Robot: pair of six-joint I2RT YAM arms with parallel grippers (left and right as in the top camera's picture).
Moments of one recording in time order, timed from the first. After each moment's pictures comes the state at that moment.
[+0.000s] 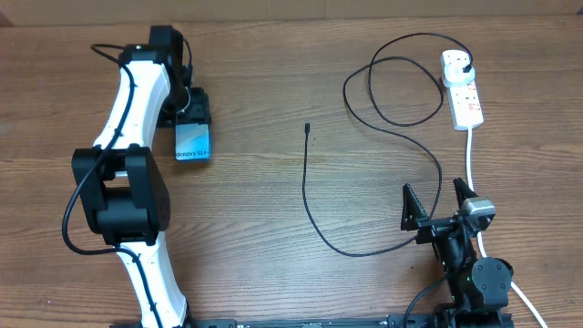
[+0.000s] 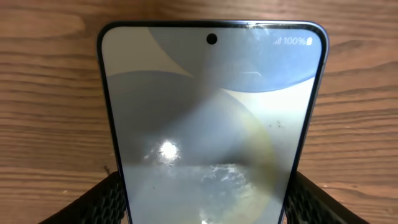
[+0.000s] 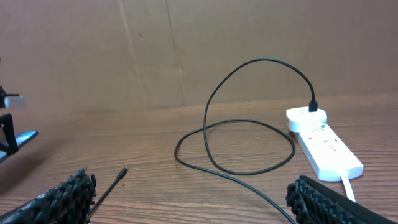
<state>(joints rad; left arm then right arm) 0.00 2.18 1.89 -1.18 0.00 -0.10 0.04 0.01 0.02 -0.02 -0.13 0.15</state>
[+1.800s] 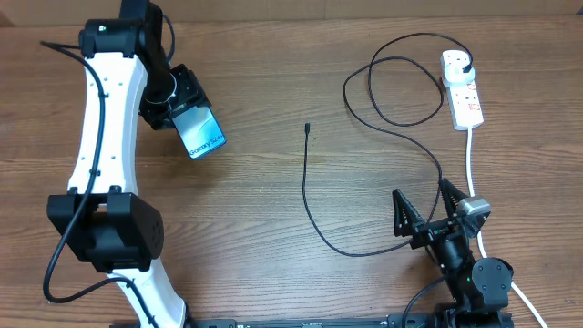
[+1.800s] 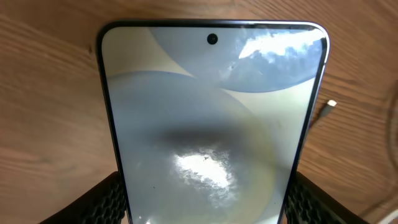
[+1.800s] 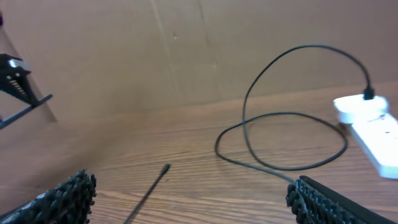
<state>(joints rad) 0.00 2.01 2.06 -1.51 0.18 -0.53 0.04 0.01 0.02 -0.02 -0.27 0.27</state>
